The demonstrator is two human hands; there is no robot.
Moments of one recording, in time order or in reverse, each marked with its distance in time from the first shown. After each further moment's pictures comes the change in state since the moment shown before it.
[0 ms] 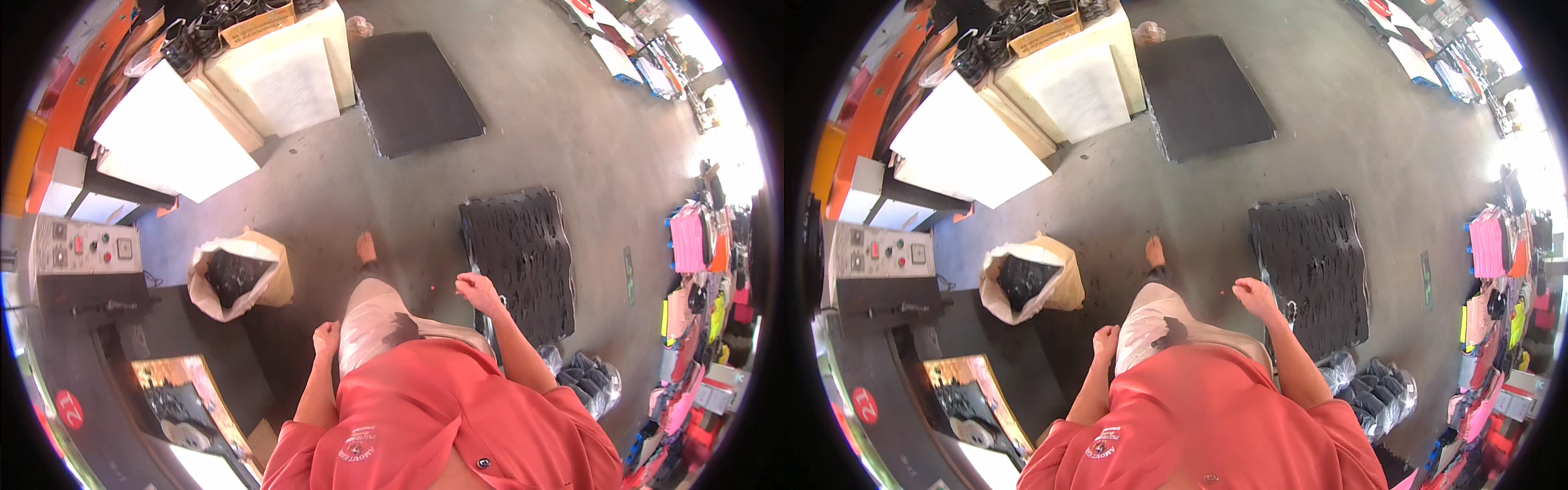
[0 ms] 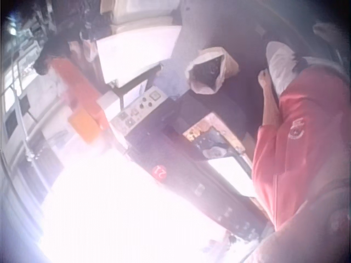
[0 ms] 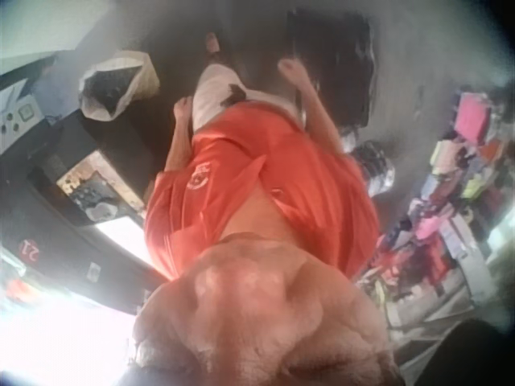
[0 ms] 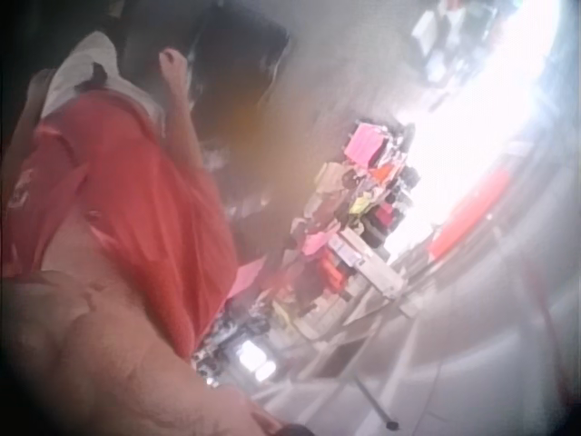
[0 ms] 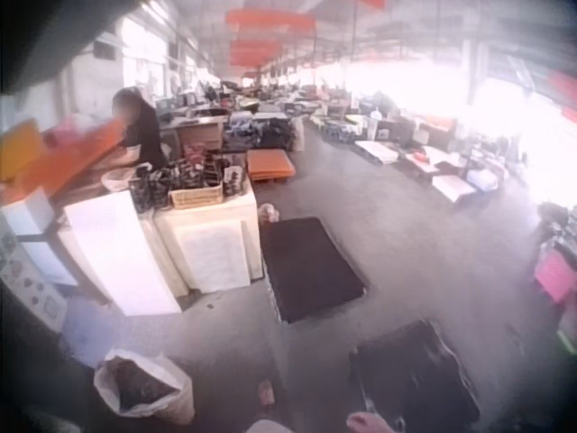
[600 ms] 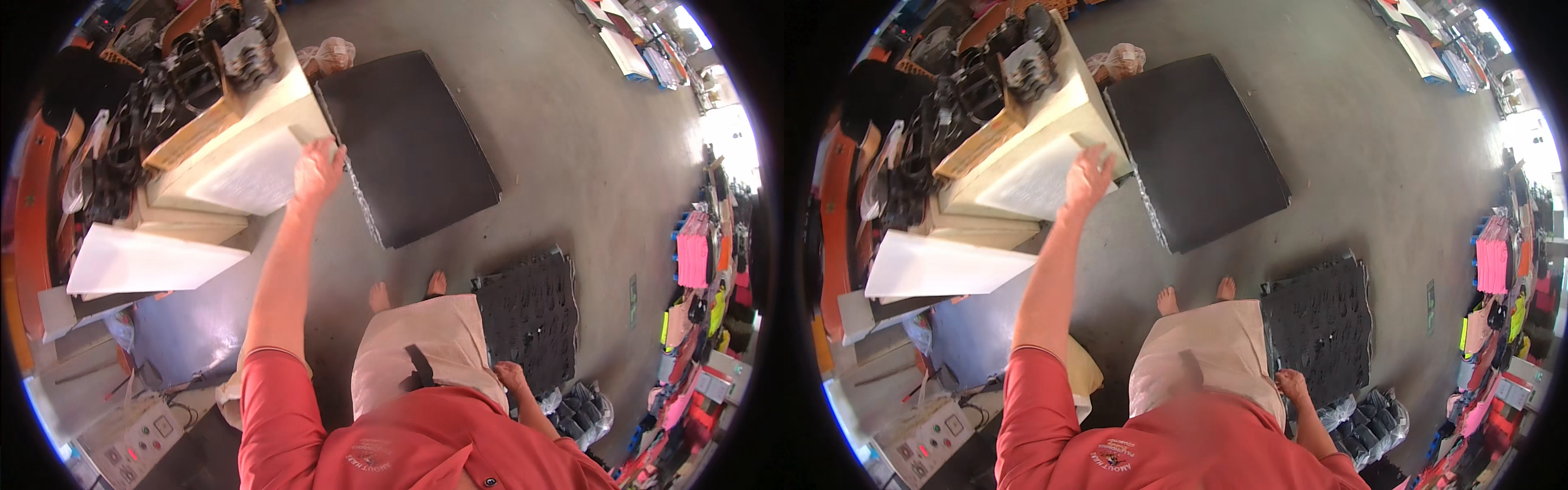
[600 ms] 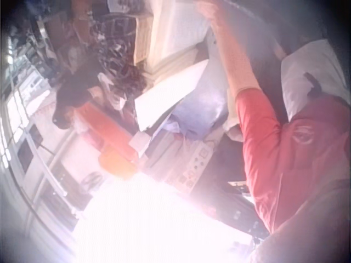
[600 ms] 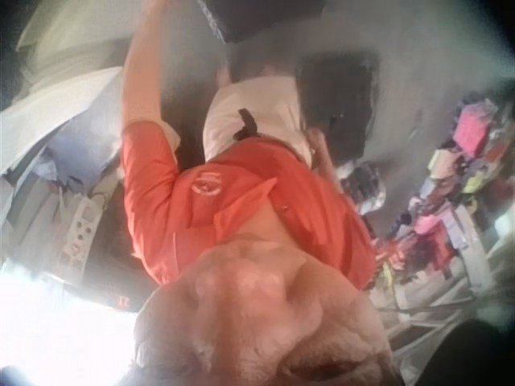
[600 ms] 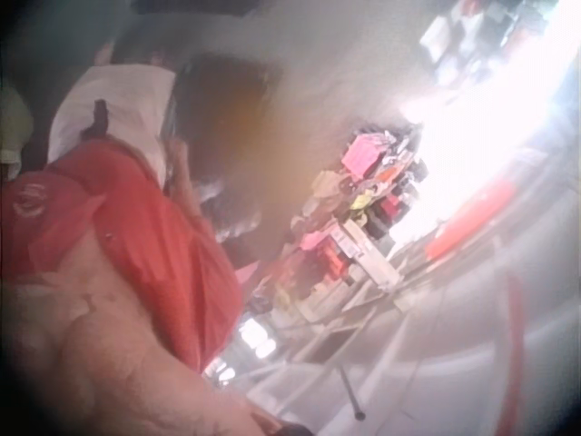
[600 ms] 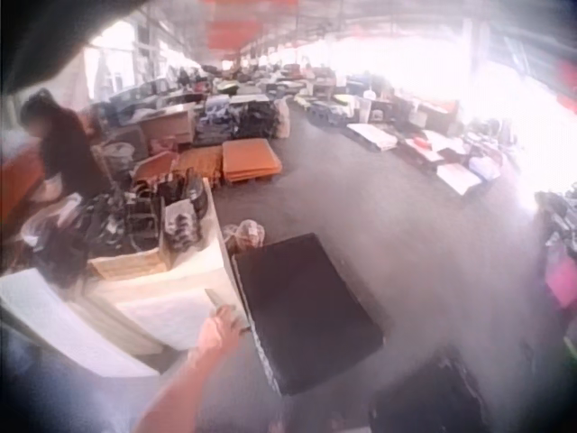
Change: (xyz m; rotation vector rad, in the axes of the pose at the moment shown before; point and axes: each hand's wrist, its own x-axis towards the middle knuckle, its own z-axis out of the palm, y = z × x) left_hand 0.606 0.692 -0.145 0.162 0.454 1.076; right_hand 0.183 -0.063 -0.102 0.178 0.107 0.655
